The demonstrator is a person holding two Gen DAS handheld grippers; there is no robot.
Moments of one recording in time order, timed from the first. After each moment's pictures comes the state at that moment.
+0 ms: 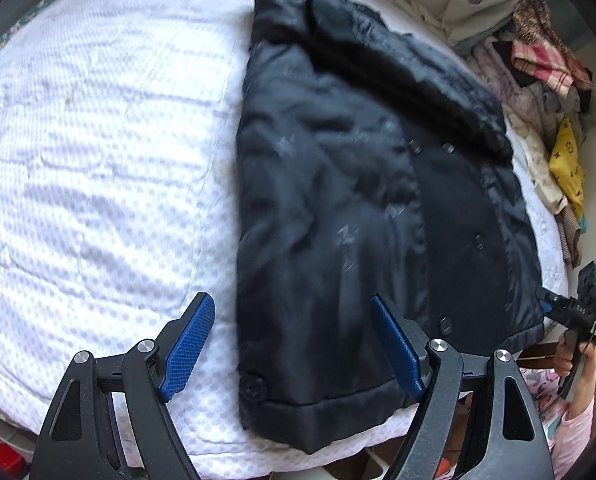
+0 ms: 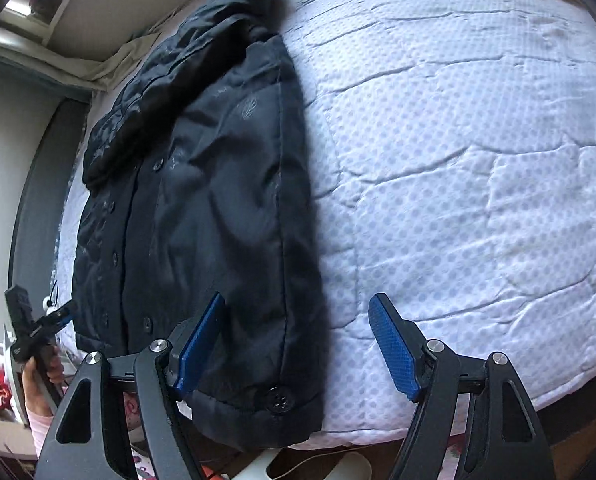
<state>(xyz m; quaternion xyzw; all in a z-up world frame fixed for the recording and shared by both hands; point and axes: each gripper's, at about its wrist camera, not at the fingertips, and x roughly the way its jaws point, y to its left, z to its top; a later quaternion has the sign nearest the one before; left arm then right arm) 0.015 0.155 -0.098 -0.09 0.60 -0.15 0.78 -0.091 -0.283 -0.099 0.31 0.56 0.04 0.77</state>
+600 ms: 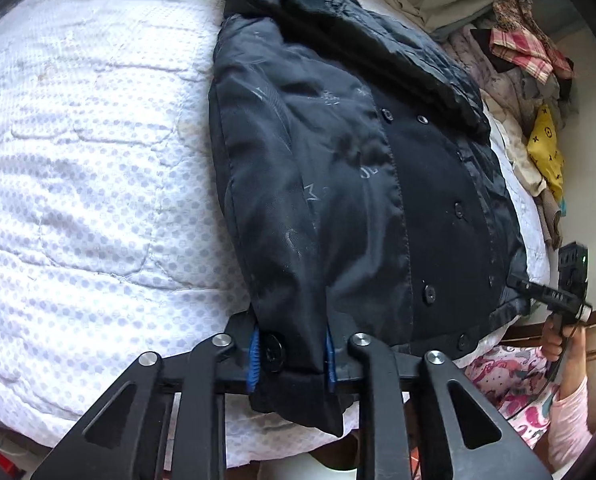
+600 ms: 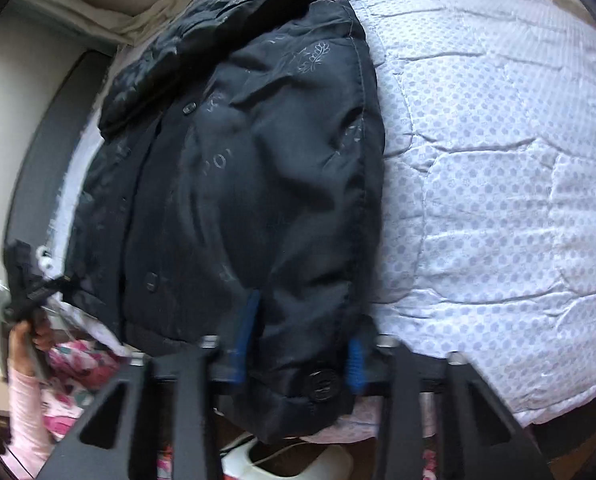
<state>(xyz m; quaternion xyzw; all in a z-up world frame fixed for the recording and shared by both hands) -0.002 0.142 -0.102 -0.09 0.60 -0.20 0.77 -0.083 -0.246 -0.103 0.27 0.58 0.10 0.76</state>
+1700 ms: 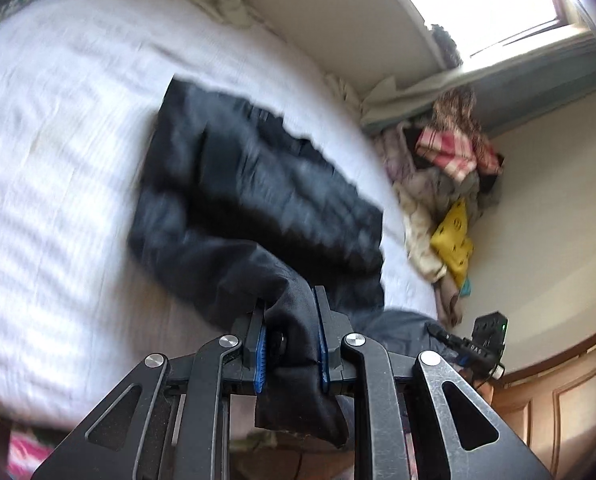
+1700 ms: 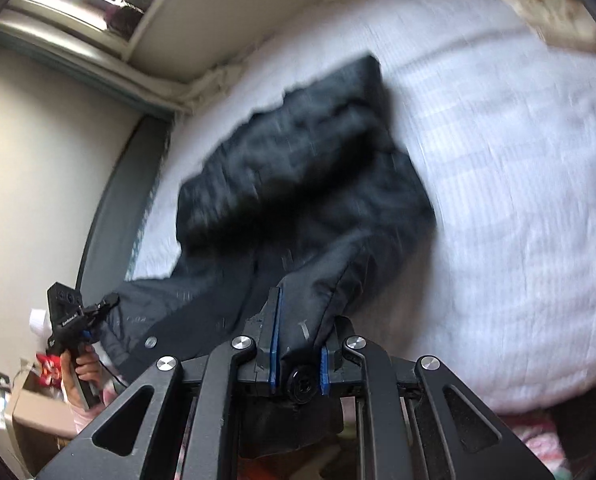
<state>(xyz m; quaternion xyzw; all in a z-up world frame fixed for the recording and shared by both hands) 0.034 0.162 0.023 -0.28 0.49 -0.26 0.78 -0.081 -0.285 0.016 0.35 0.46 0.13 0.80</state>
